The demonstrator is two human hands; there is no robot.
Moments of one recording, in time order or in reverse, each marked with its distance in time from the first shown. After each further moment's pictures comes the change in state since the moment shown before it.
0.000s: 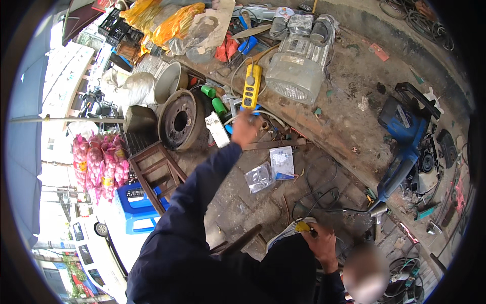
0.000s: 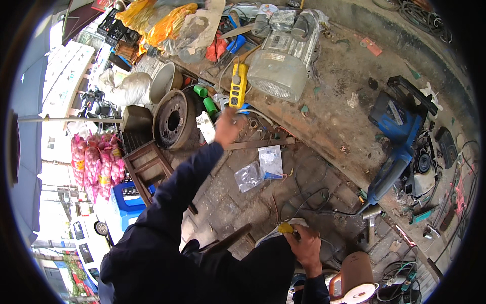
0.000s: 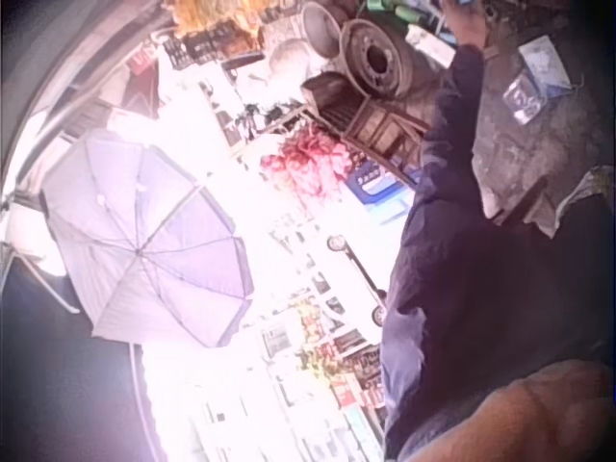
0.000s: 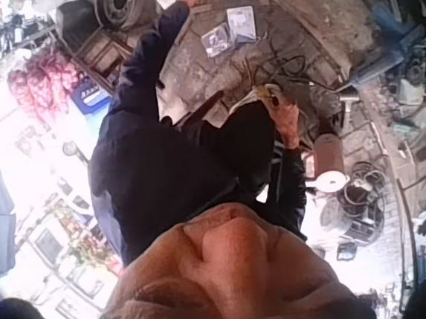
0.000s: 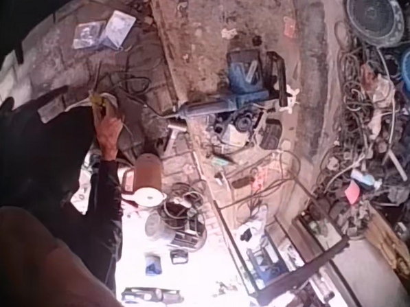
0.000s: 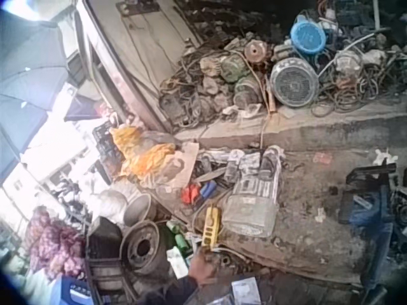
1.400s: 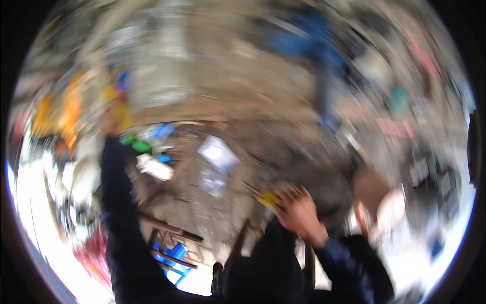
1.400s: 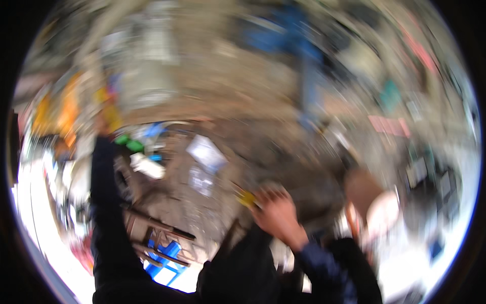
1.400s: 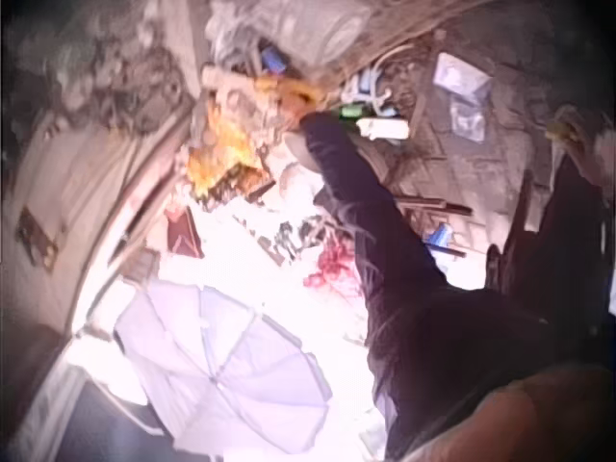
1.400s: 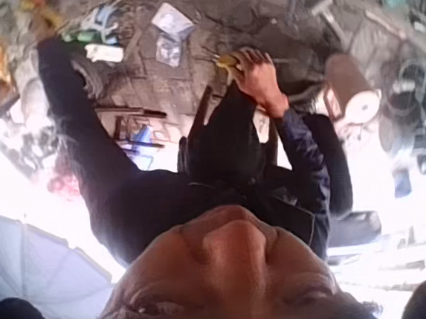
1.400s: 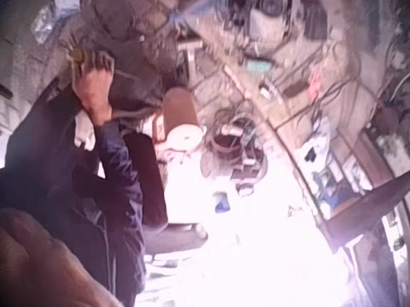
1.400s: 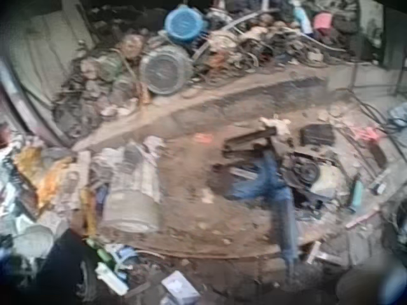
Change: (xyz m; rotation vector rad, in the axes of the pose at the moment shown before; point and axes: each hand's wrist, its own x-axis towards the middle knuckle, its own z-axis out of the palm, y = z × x) left_hand 0.275 -0.083 -0.057 -0.456 -0.340 -0.133; right_hand -0.017 0.001 0.015 -0.233 0.300 0.057
